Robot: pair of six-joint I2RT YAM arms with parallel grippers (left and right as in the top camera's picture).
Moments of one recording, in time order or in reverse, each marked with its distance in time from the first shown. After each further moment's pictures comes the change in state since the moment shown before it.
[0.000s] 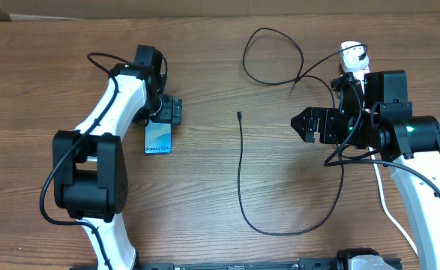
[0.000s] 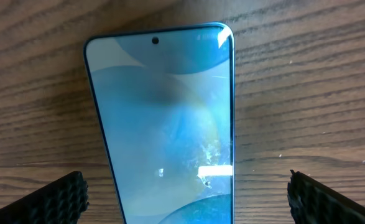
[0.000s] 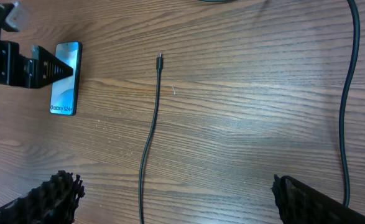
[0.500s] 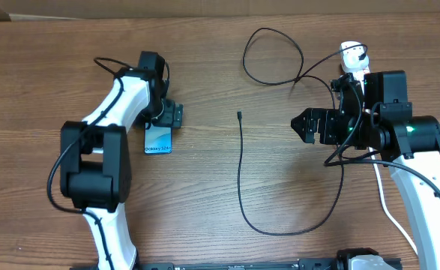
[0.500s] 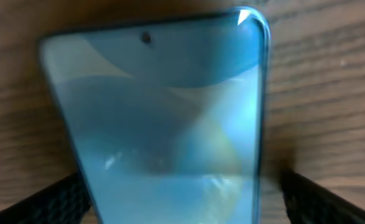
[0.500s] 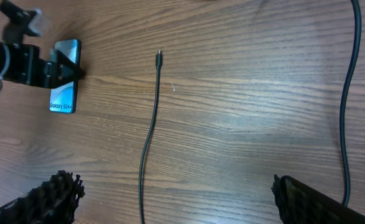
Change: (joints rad) left arm 0.000 0.088 -0.002 0.029 0.002 0.017; right arm 0.000 0.000 0.000 -0.014 0.000 0.000
